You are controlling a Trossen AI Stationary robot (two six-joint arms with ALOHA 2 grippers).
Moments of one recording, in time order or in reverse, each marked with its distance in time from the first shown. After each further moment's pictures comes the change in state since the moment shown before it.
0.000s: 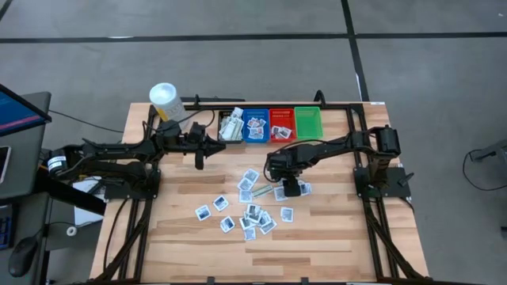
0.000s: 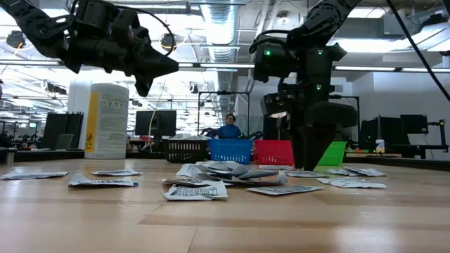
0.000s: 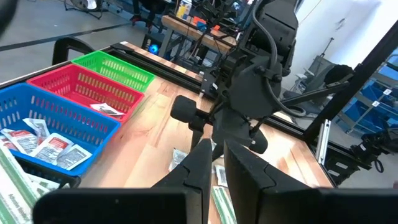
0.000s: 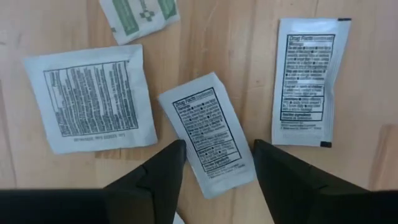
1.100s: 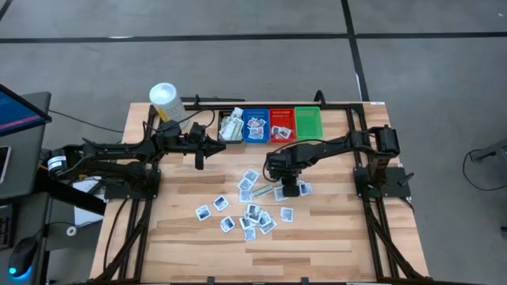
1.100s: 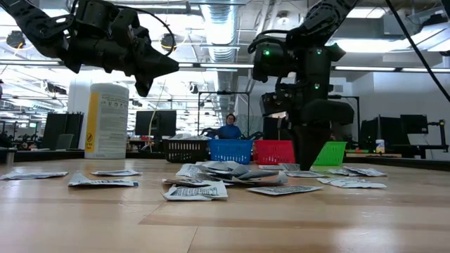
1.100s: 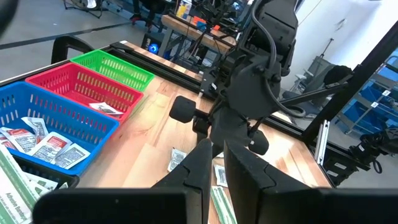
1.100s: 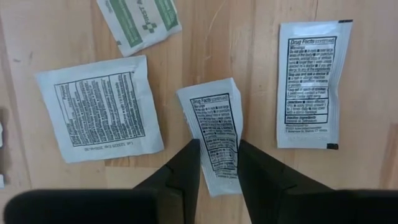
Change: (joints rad) left arm -0.003 0.000 0.000 0.000 -0.002 -0.008; right arm 0.000 -0.056 0.018 -0.014 -0.023 0.042
